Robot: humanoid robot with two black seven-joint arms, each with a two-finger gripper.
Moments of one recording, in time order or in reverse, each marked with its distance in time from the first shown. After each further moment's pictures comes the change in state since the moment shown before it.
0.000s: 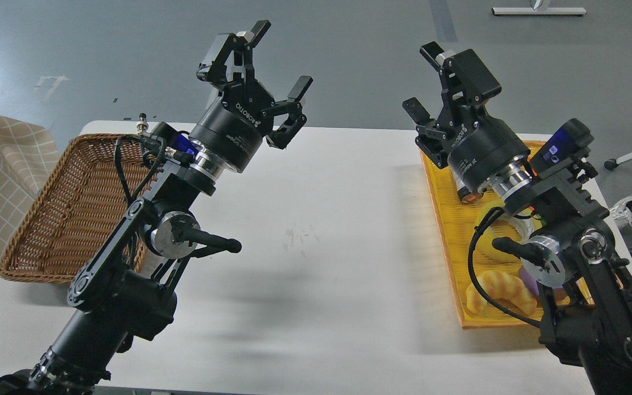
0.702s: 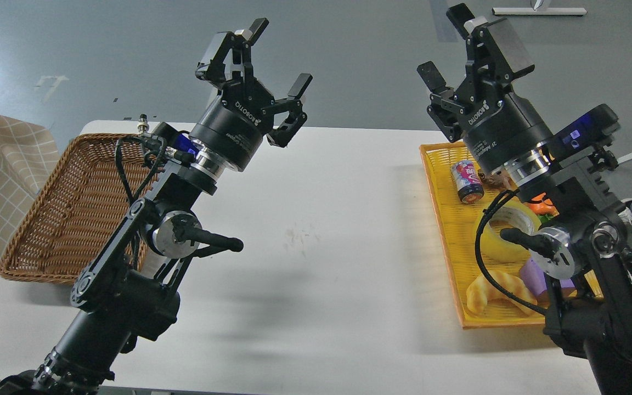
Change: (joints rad) left arm 0.005 -0.027 -0.007 -0.003 -0.003 -0.004 -0.002; right arm 0.040 0.000 0.031 0.017 -0.001 -0.002 0.140
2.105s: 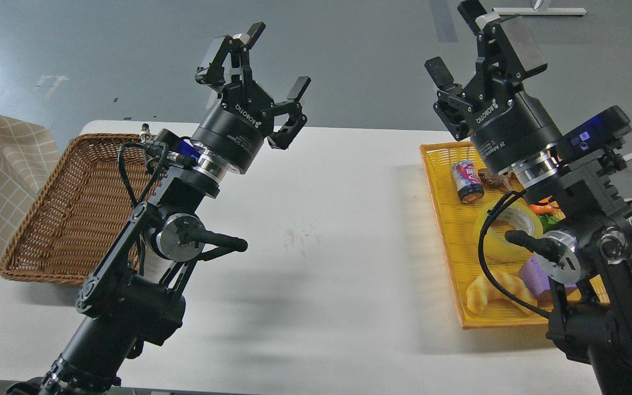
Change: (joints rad) left arm 0.016 -0.028 -0.020 -0.008 -0.001 0.040 0.023; right arm -0.026 0.000 0.013 0.039 0.000 -0.014 0.002
